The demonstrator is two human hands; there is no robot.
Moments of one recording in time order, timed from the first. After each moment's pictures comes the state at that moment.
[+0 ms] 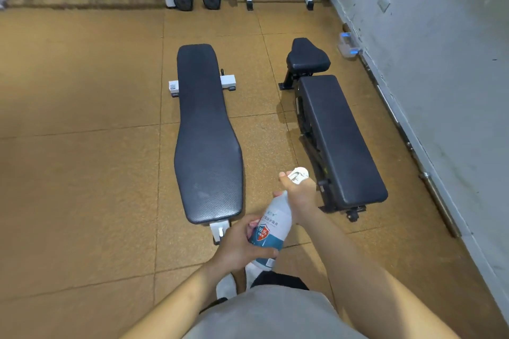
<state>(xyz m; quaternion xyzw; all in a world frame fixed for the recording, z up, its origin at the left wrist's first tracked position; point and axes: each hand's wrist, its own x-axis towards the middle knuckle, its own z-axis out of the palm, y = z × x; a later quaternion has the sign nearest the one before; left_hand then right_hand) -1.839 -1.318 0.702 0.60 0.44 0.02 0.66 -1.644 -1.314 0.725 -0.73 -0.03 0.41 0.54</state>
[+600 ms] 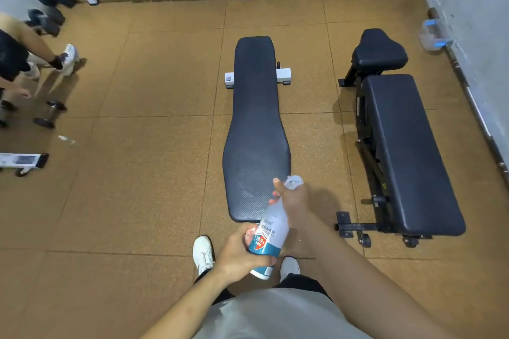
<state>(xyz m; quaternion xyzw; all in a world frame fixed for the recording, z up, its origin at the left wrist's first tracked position) -1.906 -1.276 0.692 0.51 0.60 0.07 0.61 -1.720 -1.215 0.677 -0.70 -0.06 0.56 0.44</state>
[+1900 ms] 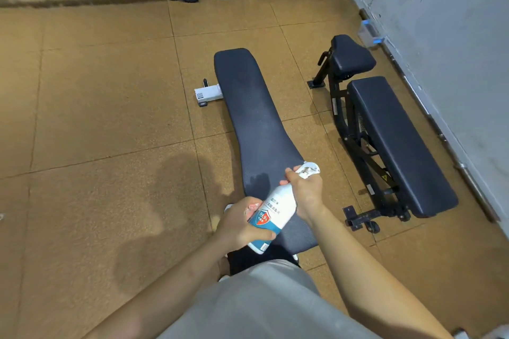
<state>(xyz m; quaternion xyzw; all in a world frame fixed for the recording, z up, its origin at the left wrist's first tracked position) -2.104 -0.927 0.688 0.67 0.42 -0.05 0.62 -1.917 -0.966 0.713 -0.72 0.06 0.39 0.57</state>
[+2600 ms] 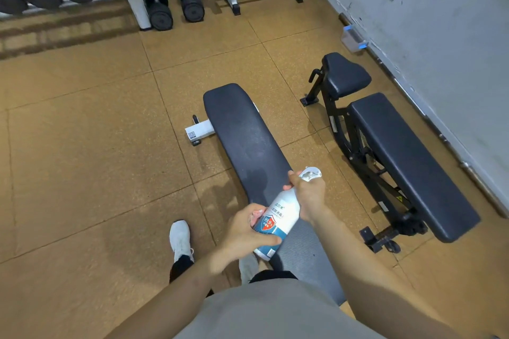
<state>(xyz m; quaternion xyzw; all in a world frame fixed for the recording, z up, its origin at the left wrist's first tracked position) -2.001 -0.677 0.697 0.66 0.38 -0.07 0.64 -1.822 -0.731 0.721 -0.72 0.14 0.36 0.58</state>
